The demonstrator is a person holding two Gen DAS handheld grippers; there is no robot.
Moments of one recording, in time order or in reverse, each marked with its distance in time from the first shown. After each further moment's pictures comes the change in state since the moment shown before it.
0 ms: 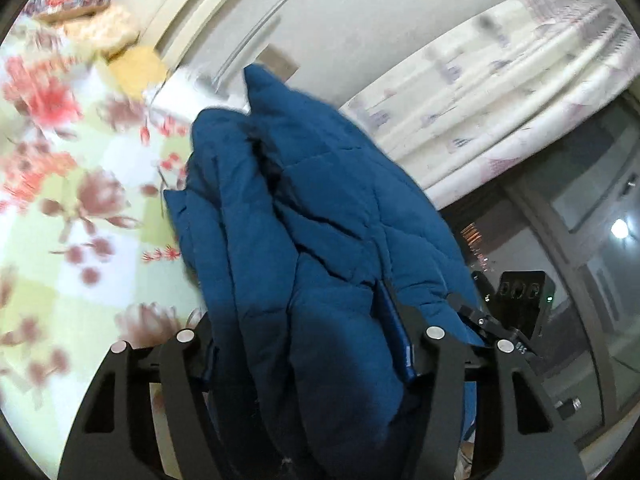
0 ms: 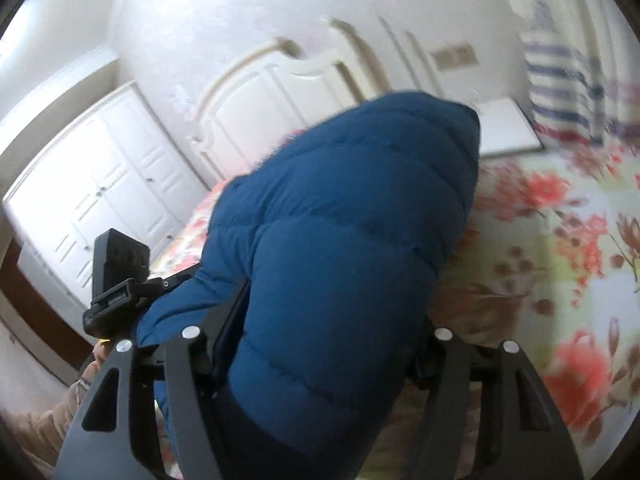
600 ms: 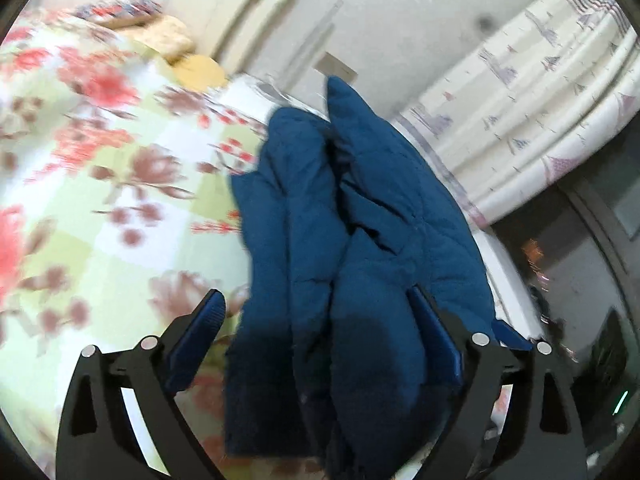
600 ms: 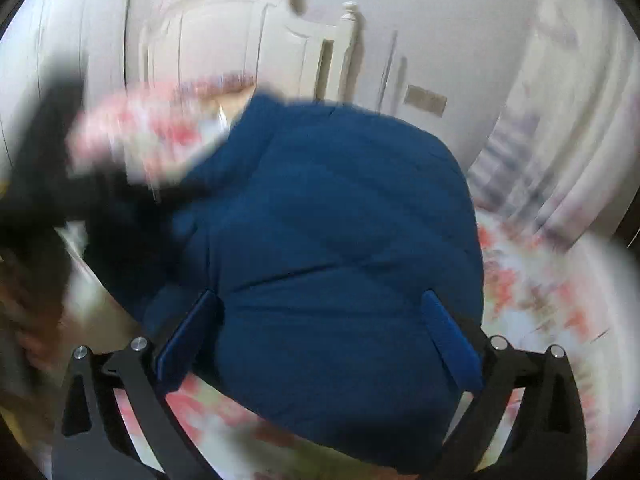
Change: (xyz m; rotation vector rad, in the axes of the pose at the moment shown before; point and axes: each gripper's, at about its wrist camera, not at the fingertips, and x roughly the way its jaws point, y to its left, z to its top) left arm -0.019 -0.005 -0.029 -0.009 -0.100 0.285; right arm 0.049 0.116 -0.075 -0.529 0.036 -0.586
